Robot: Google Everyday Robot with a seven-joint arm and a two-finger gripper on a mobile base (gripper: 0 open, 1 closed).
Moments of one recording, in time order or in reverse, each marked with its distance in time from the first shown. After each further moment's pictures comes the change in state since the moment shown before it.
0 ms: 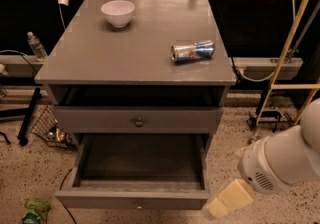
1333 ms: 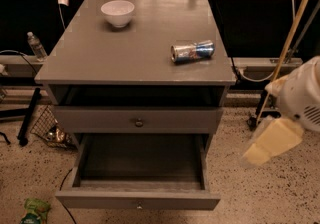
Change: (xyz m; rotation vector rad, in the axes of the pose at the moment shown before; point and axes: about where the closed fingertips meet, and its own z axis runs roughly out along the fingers) arm -0.066 -0.037 -0.145 0.220 0.047 -0.227
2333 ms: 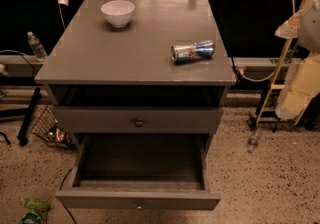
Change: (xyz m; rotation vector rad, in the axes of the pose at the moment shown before) arm -0.025 -0.066 -0.062 0.055 0.142 -0.280
